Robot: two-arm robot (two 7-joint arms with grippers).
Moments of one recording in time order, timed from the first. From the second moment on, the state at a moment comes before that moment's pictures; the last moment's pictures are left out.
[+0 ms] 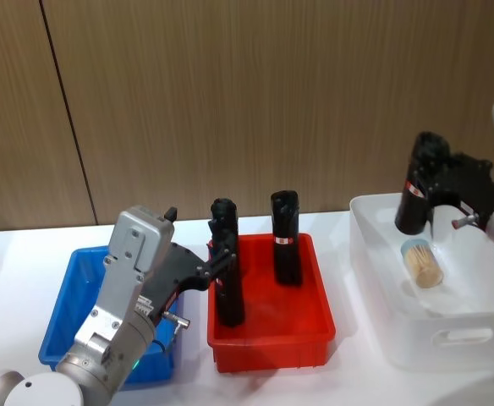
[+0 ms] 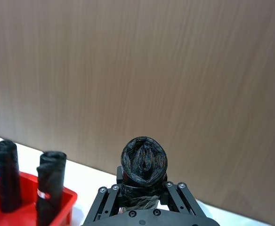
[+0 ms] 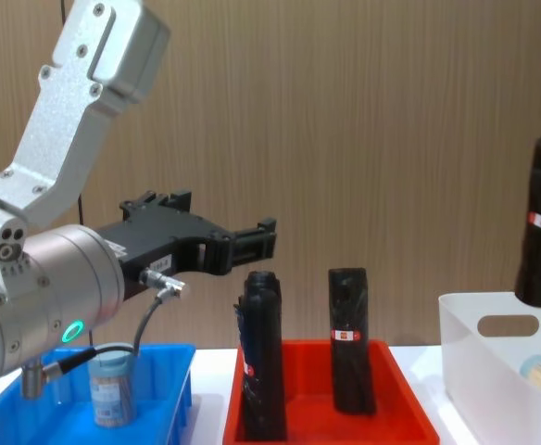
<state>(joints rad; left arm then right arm) -0.24 0.38 0.45 -1.63 -0.20 0.01 -0.01 0.41 0.32 -0.14 -1.39 0.15 0.17 0.26</state>
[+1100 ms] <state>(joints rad) -0.24 0.38 0.45 -1.63 -0.20 0.01 -0.01 0.33 0.35 -0.12 -1.34 0.19 0.18 0.26</state>
